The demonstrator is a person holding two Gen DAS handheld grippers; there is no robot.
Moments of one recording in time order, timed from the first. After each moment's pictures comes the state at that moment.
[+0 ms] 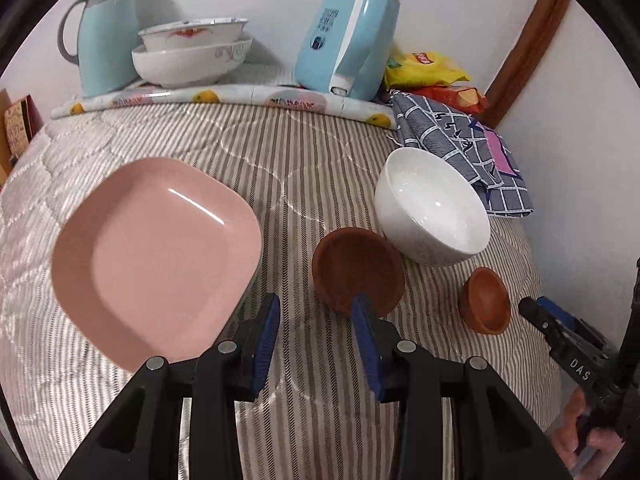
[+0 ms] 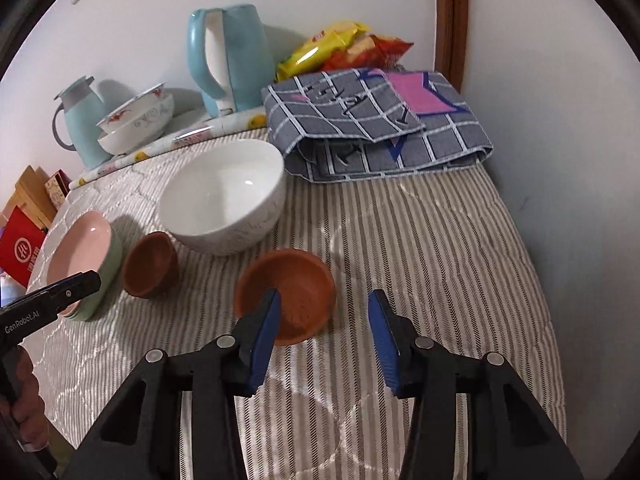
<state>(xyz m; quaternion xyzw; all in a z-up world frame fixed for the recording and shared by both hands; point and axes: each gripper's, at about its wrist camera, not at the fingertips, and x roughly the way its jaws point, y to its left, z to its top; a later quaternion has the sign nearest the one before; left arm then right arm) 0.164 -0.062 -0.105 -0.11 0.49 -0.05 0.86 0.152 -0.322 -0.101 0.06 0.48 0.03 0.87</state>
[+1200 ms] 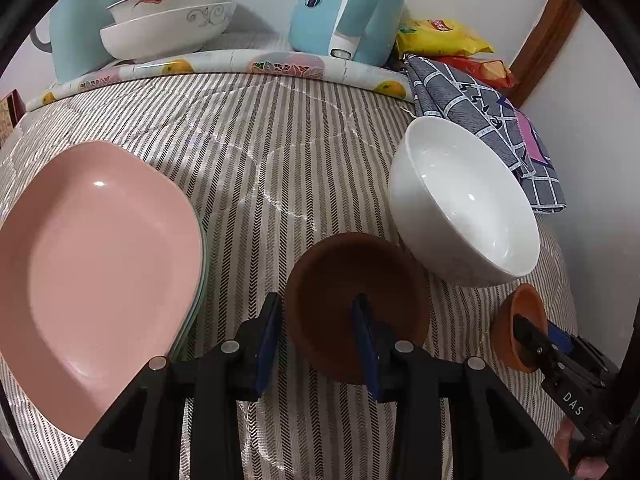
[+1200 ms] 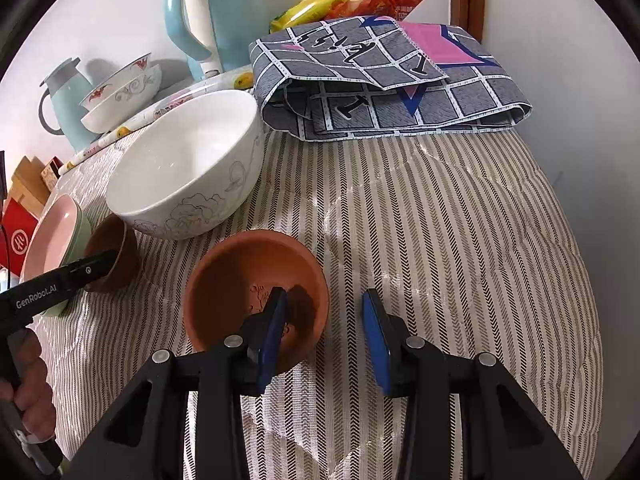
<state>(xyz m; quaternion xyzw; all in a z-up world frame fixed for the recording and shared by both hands) 0.208 -0.093 -0.147 -0.09 0.52 -0.04 0.85 0.182 -0.324 -0.154 0.06 0.52 0.05 0.85</state>
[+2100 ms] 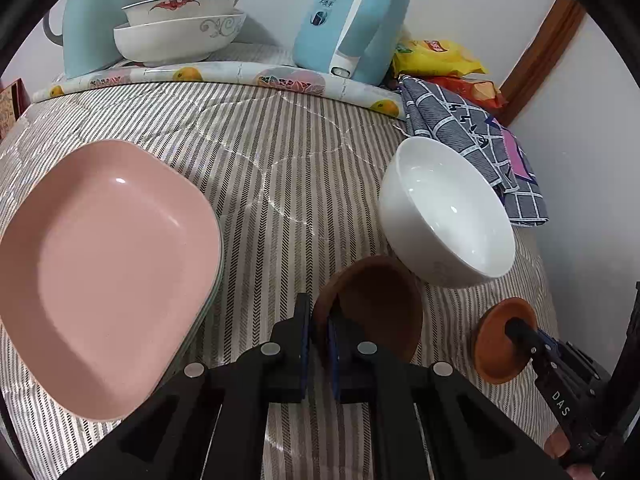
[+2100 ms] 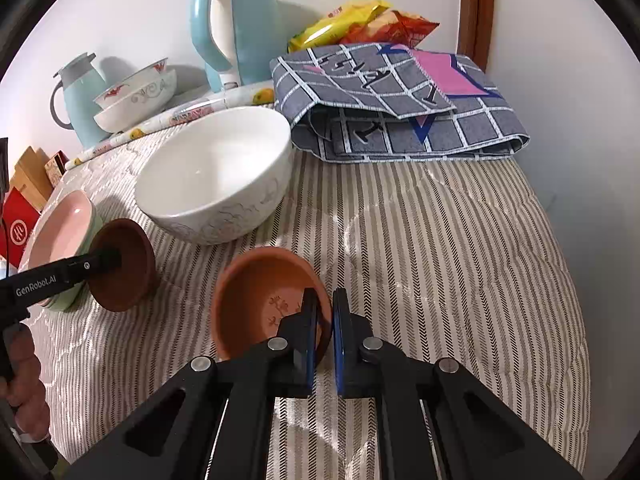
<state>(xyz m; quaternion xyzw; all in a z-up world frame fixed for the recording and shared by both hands) 0.194 -0.081 -0.134 -0.12 0.50 -0.05 0.85 0.172 -0.309 -0.135 0.04 0.49 0.05 0.87</state>
